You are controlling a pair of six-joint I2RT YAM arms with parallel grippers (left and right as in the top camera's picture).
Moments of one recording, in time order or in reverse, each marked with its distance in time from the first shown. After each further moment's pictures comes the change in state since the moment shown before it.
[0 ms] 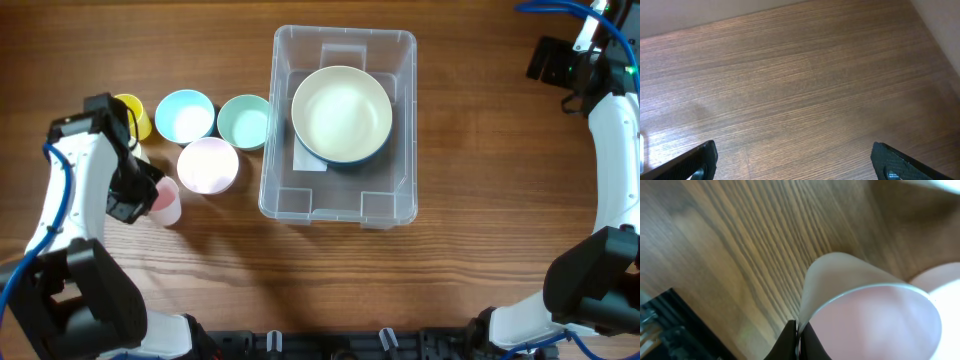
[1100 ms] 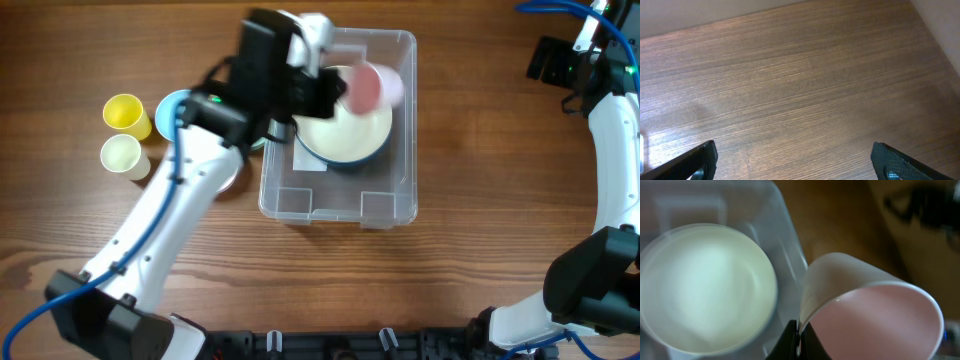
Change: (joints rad) left arm -0.763 -0.027 0.328 0.577 0.526 0.441; right arm 0.000 0.000 0.000 0.000 0.000 0.000
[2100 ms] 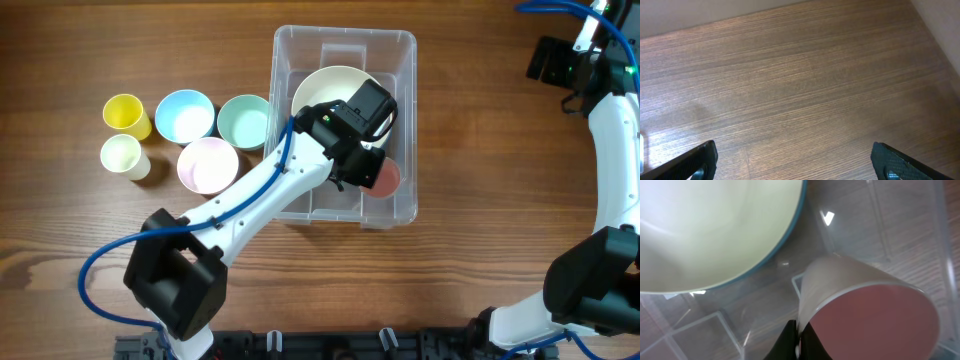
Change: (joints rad) left arm -0.247 0.239 0.001 -0.260 -0.293 0.042; right arm 0.000 0.000 0.000 0.000 0.000 0.000
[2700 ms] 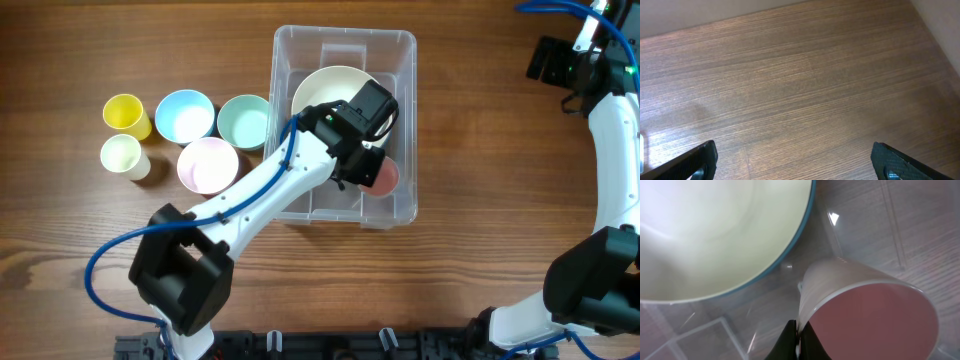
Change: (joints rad) left arm 0.000 0.024 0.000 0.018 -0.021 0.004; right arm 0.000 0.000 0.000 0.000 0.000 0.000
